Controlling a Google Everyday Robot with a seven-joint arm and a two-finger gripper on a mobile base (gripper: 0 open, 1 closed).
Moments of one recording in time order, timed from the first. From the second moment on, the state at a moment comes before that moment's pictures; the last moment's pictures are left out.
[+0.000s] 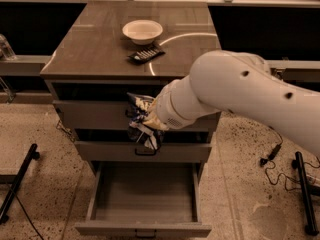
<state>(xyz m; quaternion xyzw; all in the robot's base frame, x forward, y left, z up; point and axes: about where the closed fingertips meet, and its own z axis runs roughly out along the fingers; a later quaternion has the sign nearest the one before) 0.506 0.016 0.824 -0.61 0.71 0.07 0.34</state>
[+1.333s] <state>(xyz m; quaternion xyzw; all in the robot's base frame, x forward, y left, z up) 0.455 -0.003 0.688 -0.70 0.67 0.12 0.21</state>
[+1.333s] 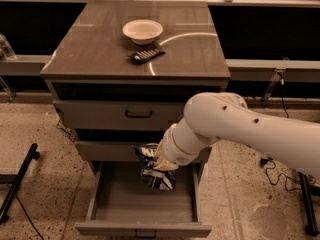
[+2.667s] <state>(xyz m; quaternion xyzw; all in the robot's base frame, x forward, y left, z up) 0.525 -0.011 0.603 -0.70 0.68 0.10 0.21</state>
